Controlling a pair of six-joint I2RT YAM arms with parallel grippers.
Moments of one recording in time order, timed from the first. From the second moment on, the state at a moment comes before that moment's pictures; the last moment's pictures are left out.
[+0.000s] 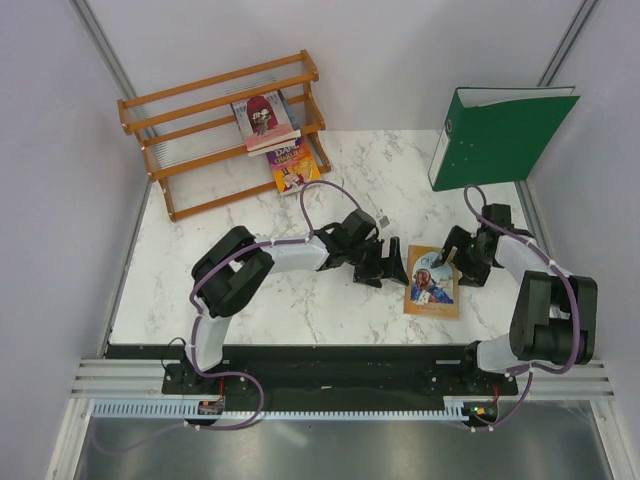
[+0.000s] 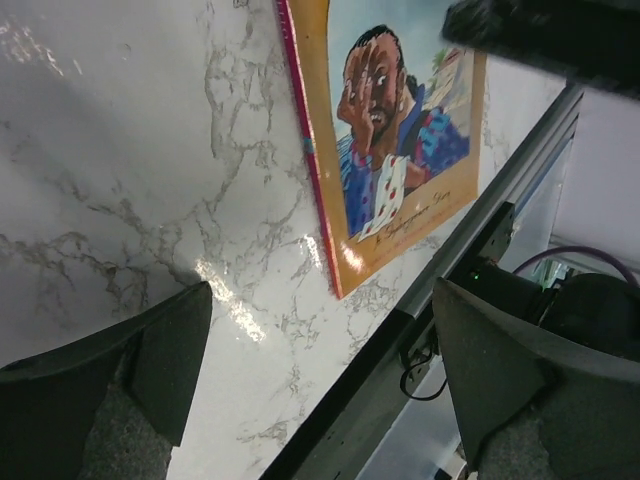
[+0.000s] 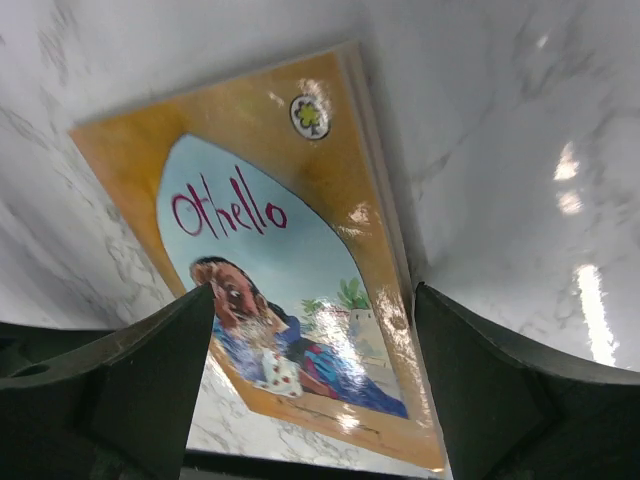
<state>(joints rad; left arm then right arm) -0.89 2.04 1.29 -0.05 0.46 -0.80 -0.18 1.45 0.81 -0.56 -0.24 0.41</state>
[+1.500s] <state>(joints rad) -0.82 1.55 0.63 0.54 0.40 -0.93 0.14 1.14 0.64 -0.12 -0.59 0.68</state>
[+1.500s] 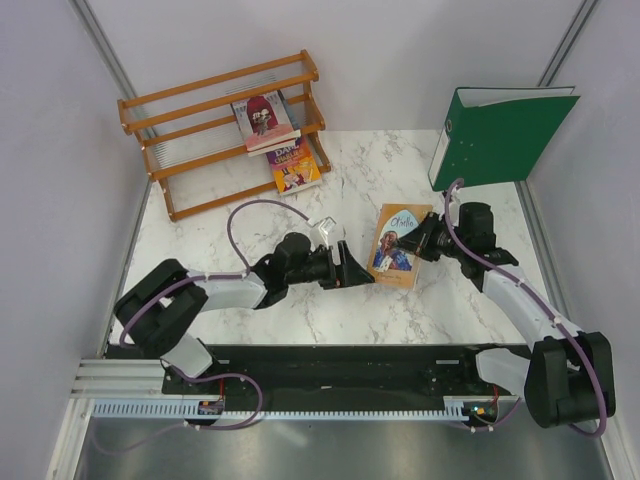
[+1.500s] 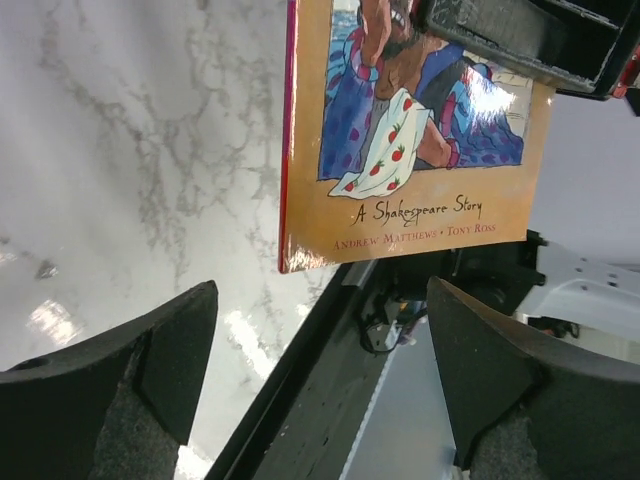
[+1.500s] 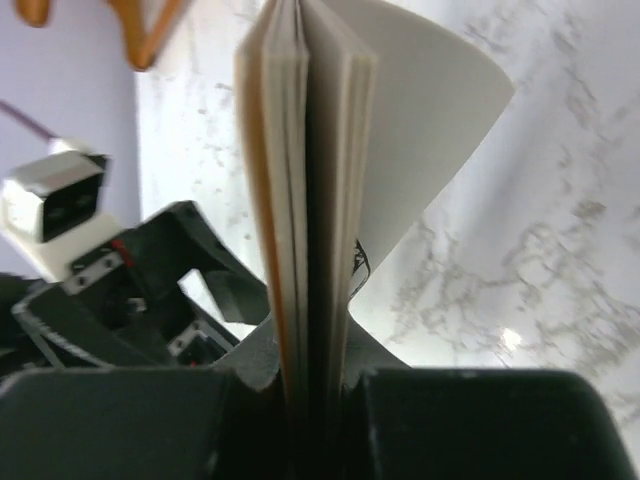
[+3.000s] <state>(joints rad) -0.38 1.74 0.38 1.23 0.66 -1.27 0.14 1.09 0.63 0.13 -0.55 0.80</state>
